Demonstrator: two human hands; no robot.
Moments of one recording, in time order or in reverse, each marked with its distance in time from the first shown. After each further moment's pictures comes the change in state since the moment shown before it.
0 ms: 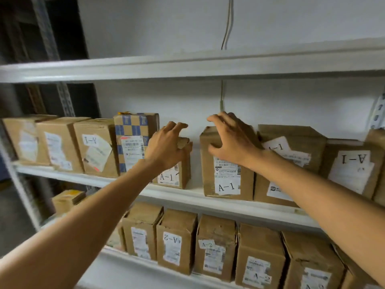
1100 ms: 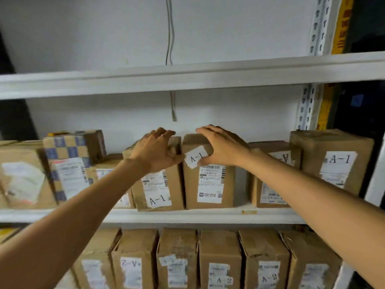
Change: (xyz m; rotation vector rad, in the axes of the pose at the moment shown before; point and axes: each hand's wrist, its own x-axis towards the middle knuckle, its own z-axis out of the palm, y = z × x) left_hand 0.052 0.090 0.019 0.088 -0.211 0.137; right_hand -0.035 0.098 -0.040 0.125 -0.354 0.251
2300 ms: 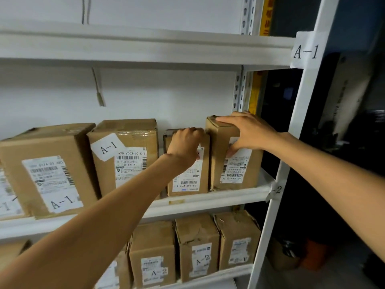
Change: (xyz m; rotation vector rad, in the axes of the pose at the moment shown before) left_hand 0.056 0.232 0.077 -0.140 0.026 0.298; right_hand -0.111 0.190 -0.074 -0.265 0.014 0.295
